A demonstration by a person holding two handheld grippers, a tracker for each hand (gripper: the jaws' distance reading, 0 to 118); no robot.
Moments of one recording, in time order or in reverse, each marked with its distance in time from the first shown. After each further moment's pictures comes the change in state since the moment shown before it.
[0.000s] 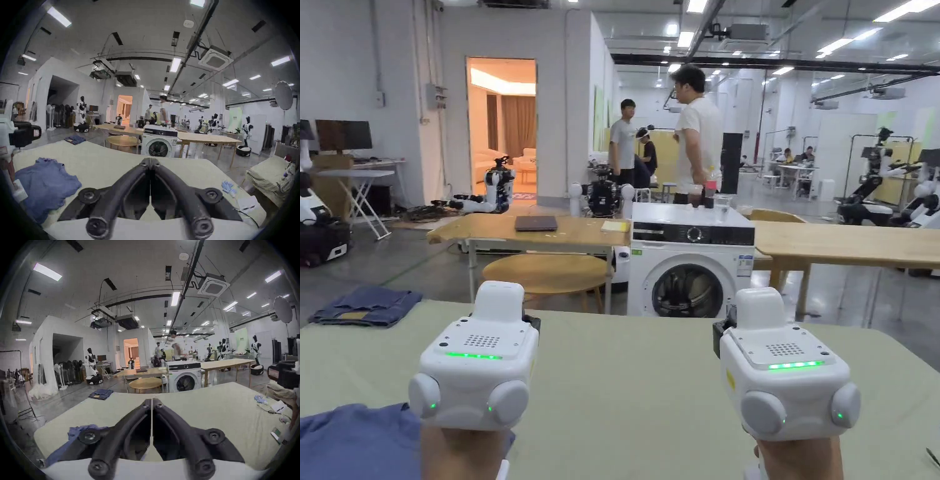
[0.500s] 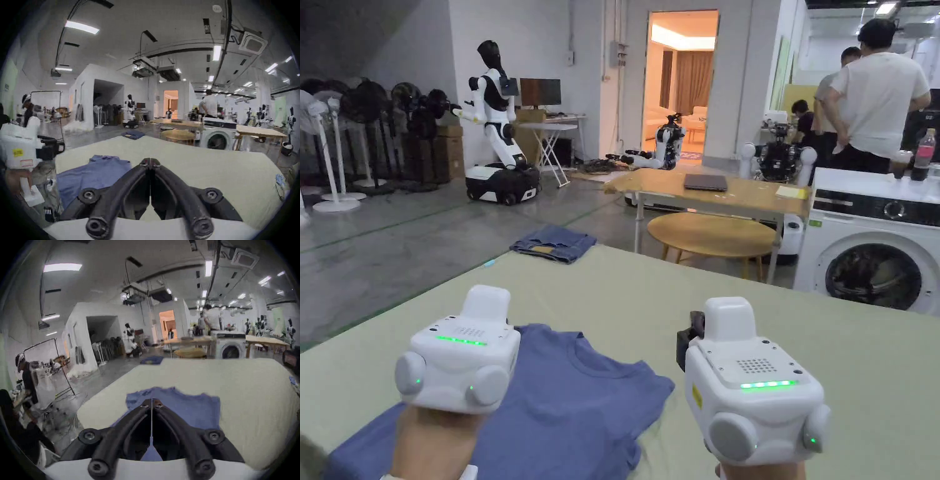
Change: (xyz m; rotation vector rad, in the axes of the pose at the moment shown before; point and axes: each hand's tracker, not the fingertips) left arm -0.193 -0.092 0.042 -0.355 0.350 -0.009; right arm -0.216 -0.045 -0.006 -0.071 0.472 -0.054
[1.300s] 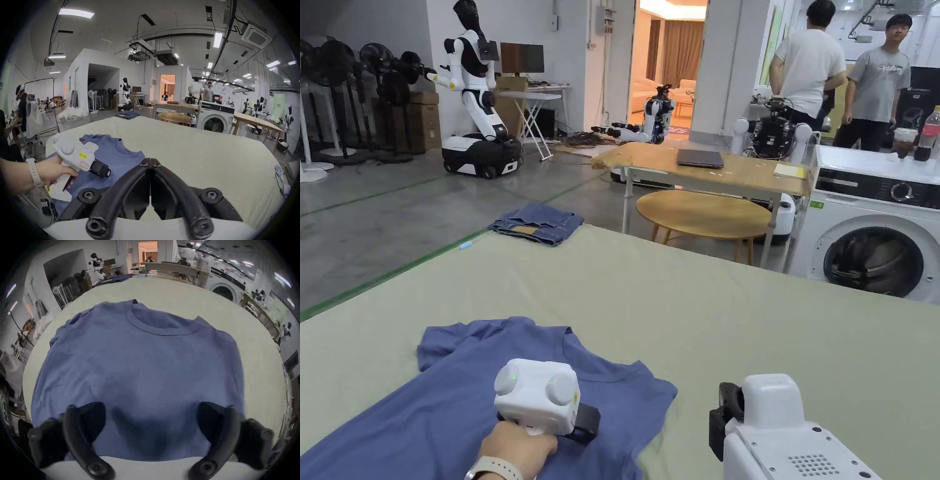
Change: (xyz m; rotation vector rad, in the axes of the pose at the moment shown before) left arm 0.099 -0.080 -0.242 -0.671 -0.251 0.004; right arm 0.026 -0.066 -0.035 -0.159 -0.068 -0.001
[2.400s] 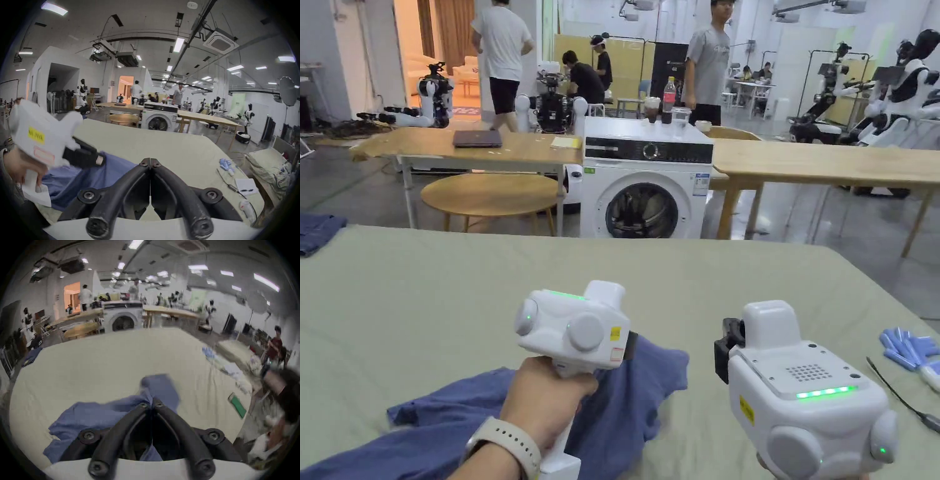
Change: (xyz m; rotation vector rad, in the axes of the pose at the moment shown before) left arm 0.368 -0.026 0.187 0.273 -0.540 -0.528; right arm 0.218 -0.003 0.174 0.016 -0.453 -0.039
